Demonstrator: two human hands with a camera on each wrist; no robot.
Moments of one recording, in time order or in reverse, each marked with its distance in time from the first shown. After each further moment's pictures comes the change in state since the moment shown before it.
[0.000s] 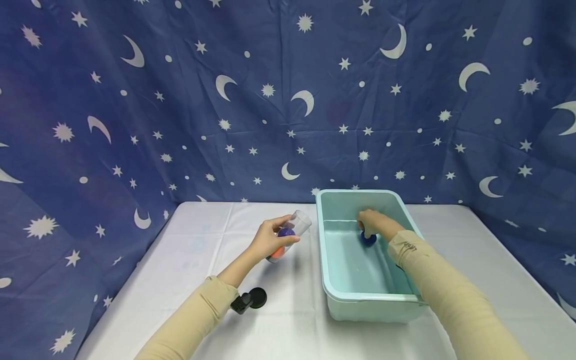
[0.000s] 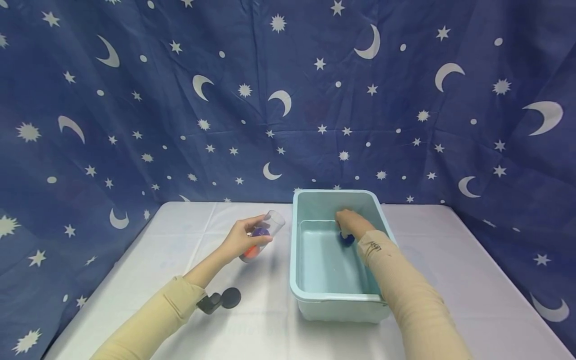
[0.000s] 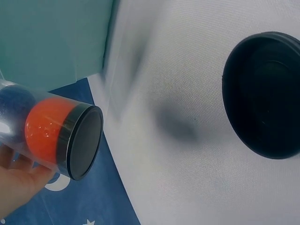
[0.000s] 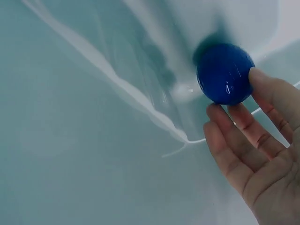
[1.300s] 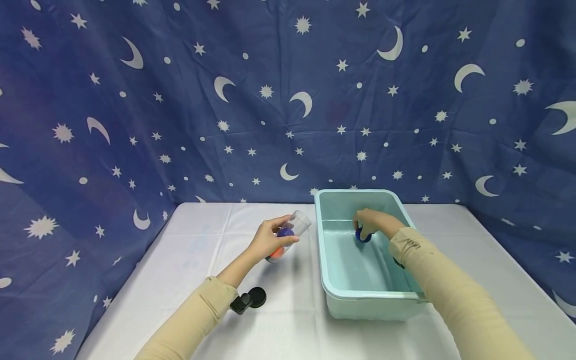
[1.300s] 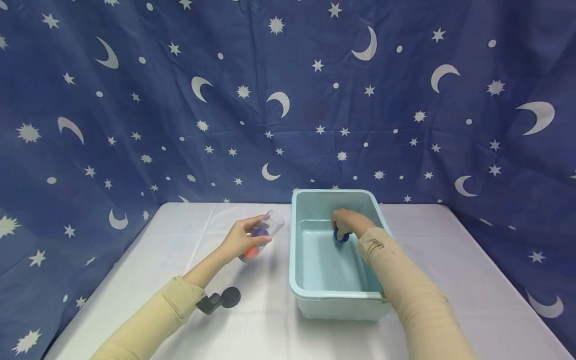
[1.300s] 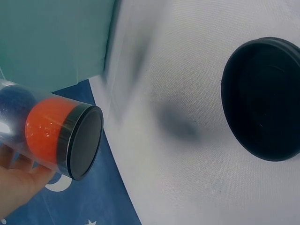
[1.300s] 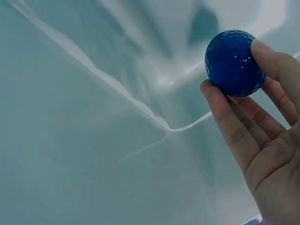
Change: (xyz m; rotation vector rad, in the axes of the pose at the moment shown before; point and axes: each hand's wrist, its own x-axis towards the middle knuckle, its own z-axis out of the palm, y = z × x) left_hand -0.002 0.003 0.002 0.005 0.010 -0.009; right_hand -0.010 -0.003 -0.013 0.045 -0.086 -0.108
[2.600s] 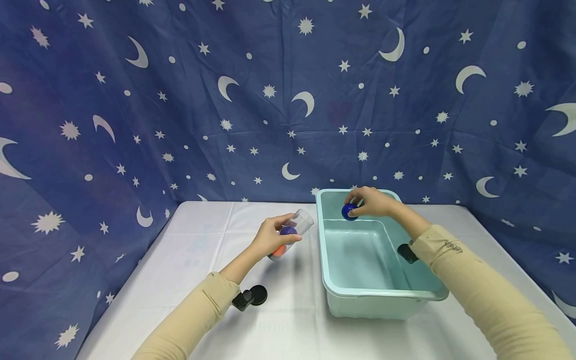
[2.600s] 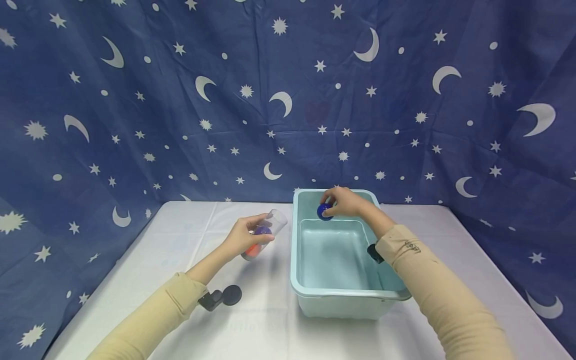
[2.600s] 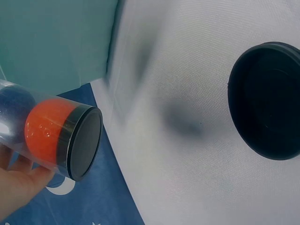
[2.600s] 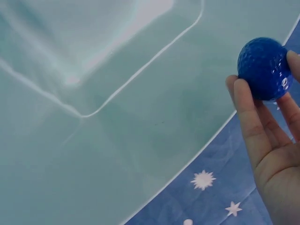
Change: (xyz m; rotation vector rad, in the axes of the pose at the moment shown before) left_hand 0.000 0.002 0.000 0.011 0.002 0.024; right_hand -0.039 -0.020 -0.044 0.338 0.304 -0.237
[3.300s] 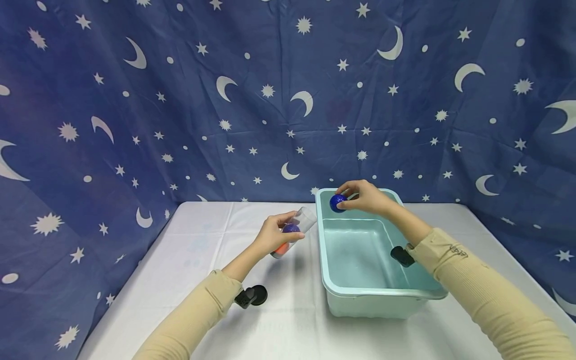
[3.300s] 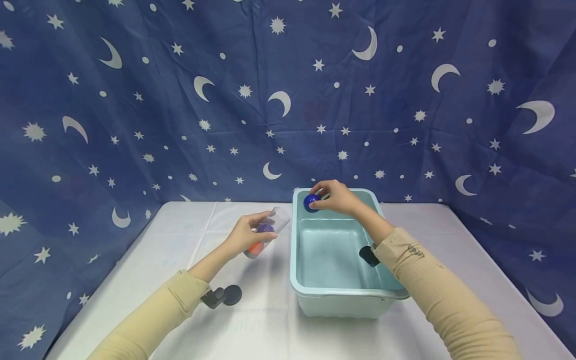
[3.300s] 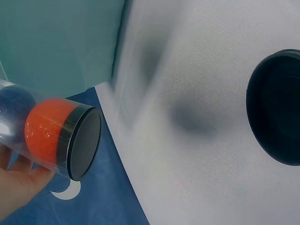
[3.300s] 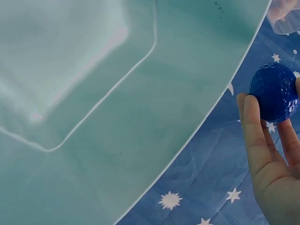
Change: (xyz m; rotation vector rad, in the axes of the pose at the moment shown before) left_hand 0.004 0.007 0.004 0.003 -0.012 0.023; right_hand -0.005 -0.031 0.001 0.236 0.146 0.052
